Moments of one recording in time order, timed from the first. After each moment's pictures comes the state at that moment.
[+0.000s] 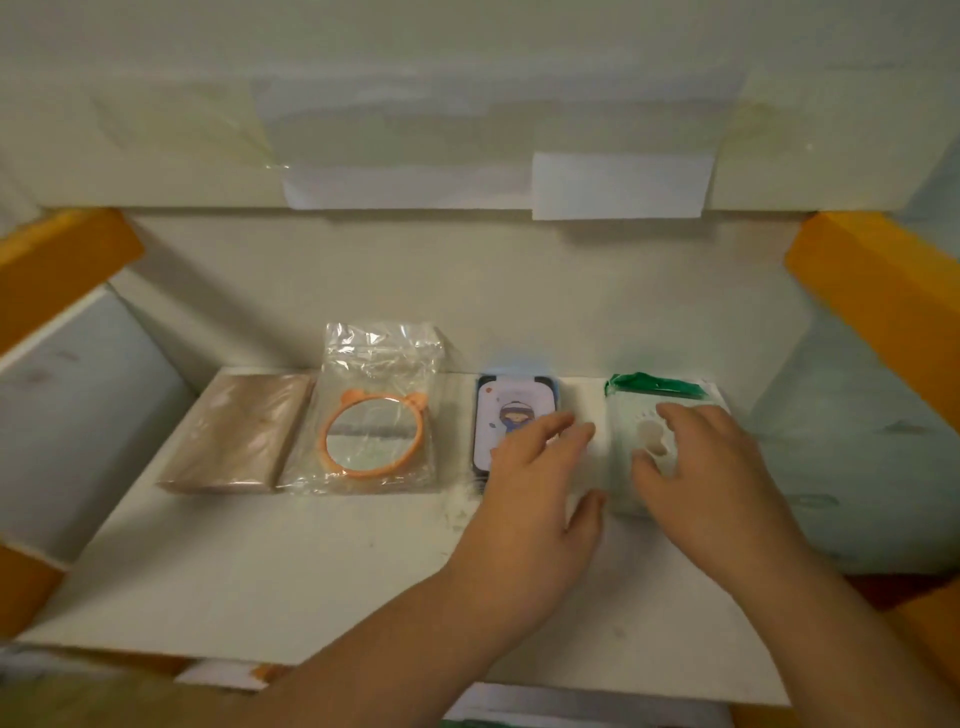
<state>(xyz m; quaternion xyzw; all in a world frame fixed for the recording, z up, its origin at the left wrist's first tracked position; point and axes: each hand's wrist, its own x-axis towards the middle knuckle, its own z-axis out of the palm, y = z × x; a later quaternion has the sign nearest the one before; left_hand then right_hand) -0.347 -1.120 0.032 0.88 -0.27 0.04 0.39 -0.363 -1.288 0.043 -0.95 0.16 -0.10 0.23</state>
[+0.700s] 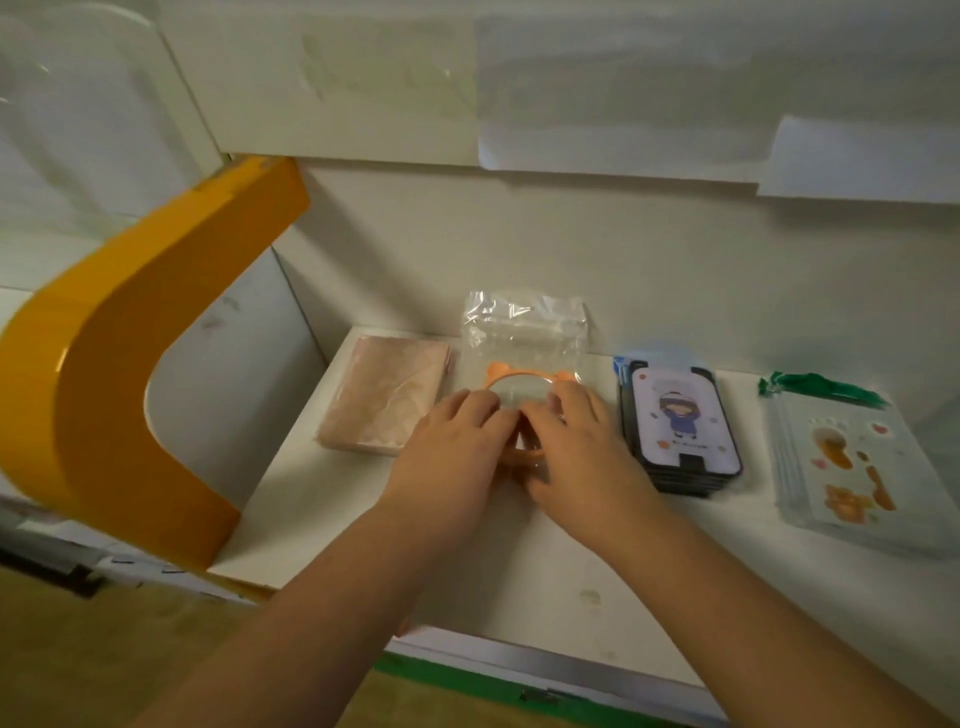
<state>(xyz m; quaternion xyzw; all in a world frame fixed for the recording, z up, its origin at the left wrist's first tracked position) -0.265 -0.934 -0.002 0.96 -0.25 0.07 0.11 -0.281 -1.099 -0.004 -0.98 -0.11 -0.06 0.17</state>
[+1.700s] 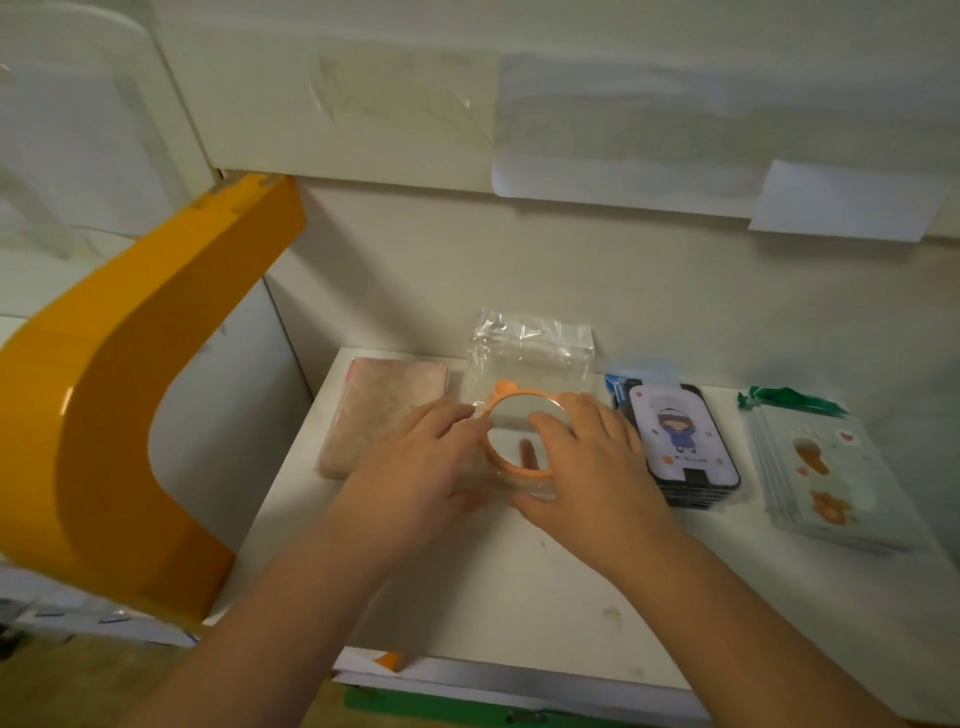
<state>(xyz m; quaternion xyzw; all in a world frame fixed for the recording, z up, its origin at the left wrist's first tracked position) -0.250 -0.877 0.003 0.93 -0.31 0.06 0.17 -0.290 -1.079 0.010 -0.99 -0.04 -0.10 0.08</state>
